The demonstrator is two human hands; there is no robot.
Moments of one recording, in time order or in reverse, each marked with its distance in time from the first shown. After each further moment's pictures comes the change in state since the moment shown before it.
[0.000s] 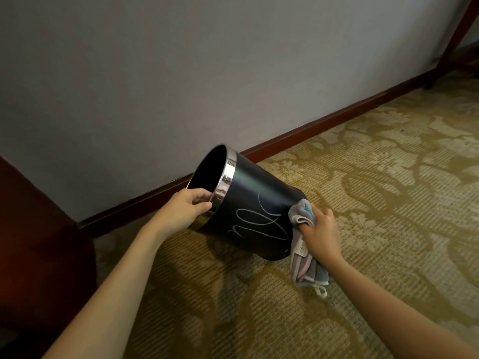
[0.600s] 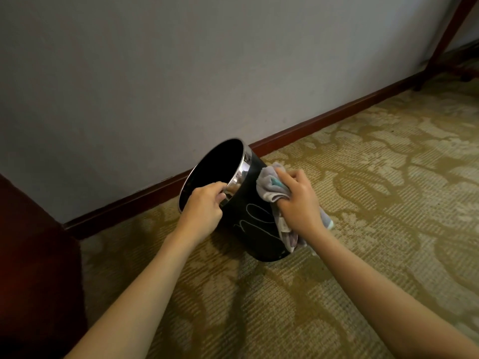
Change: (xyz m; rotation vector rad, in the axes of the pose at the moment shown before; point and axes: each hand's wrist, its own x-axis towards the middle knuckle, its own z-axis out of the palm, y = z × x) left_hand 0.024 0.020 0.060 0.179 0.329 0.250; right_hand 0.022 -0.073 -0.021 0.083 0.056 -0.434
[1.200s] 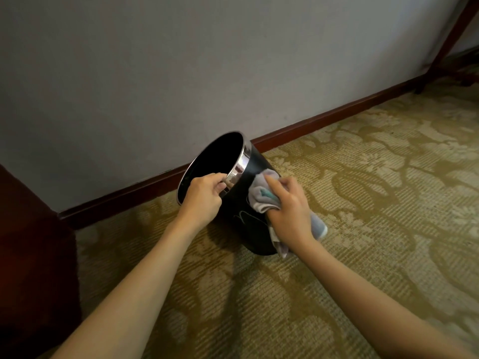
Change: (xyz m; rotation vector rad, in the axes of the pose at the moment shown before) left_hand 0.008 0.001 0.001 -0.056 0.088 0.017; right_hand -0.026 -0.017 0.010 -0.098 0.007 -0.070
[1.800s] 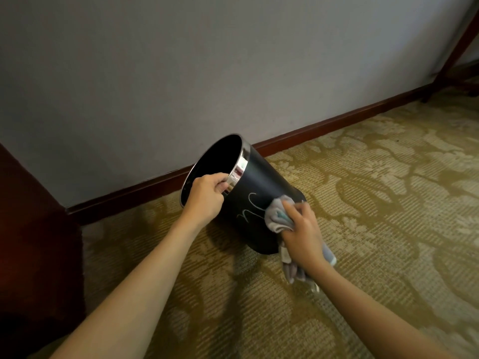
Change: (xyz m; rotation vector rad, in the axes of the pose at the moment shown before) left_hand 0.002 -0.009 -0.004 -0.035 0.007 -0.058; right_hand -0.033 0.021 0.000 -0.070 -0.117 0.118
